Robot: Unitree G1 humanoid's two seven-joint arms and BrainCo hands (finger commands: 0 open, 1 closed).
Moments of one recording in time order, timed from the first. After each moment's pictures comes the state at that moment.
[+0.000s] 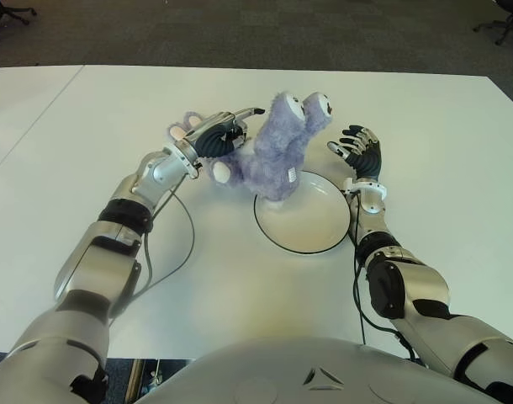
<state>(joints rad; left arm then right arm) -0.65 0.47 -0.32 0.78 0.38 -0.76 -0.13 -0.61 -0.07 -0.29 1.19 -0.04 -0.64 -0.15</state>
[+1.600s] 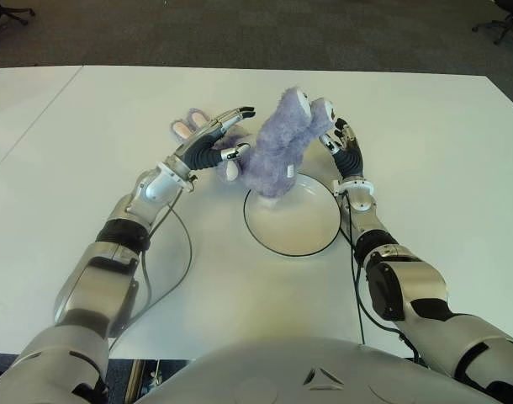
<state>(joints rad) -0.52 0.46 -0.24 0.75 0.32 -0.88 -0.05 -0.61 -0.08 -0.13 1.20 -0.13 -0.61 -0.13</state>
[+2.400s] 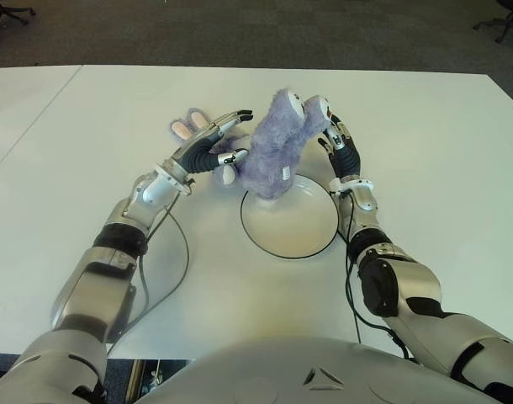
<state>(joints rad) -0.49 0.46 -0.22 0.74 0.31 -0.88 -0.07 -0.63 -0.01 -0.36 1.17 0.23 -0.55 0.39</state>
